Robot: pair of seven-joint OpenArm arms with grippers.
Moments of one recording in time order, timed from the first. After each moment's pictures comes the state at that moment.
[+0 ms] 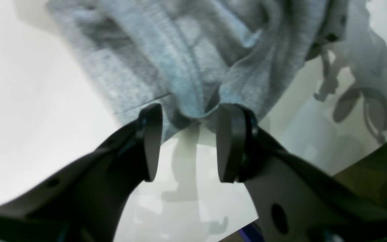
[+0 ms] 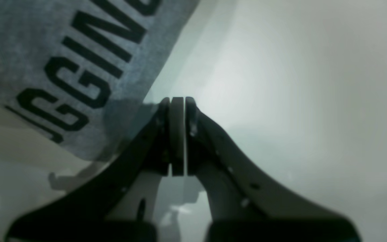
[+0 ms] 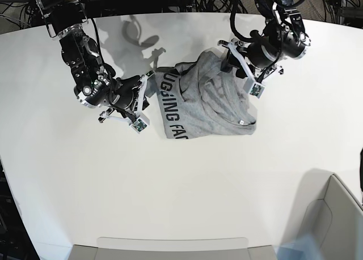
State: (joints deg) left arm 15.6 5.4 -18.2 116.6 -23.9 -35.2 76.8; right arm 6.7 20.6 -22.6 98.3 21.7 18.1 -62.3
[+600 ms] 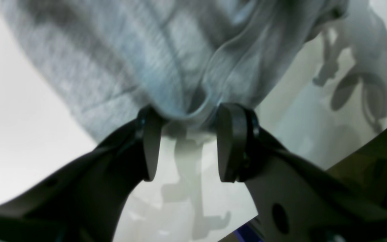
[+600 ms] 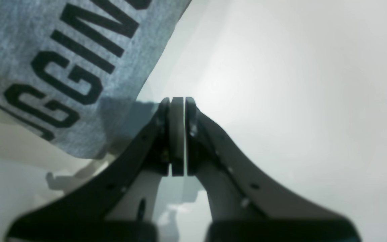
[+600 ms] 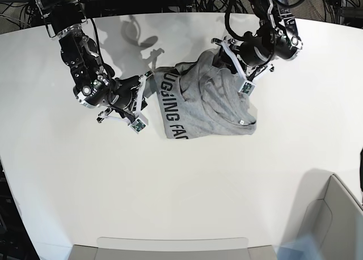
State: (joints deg) left arm 14.9 5.4 -15.3 111.3 -23.9 -35.2 76.3; right arm 6.8 20.9 -22.6 98.3 21.8 18.0 -62.3
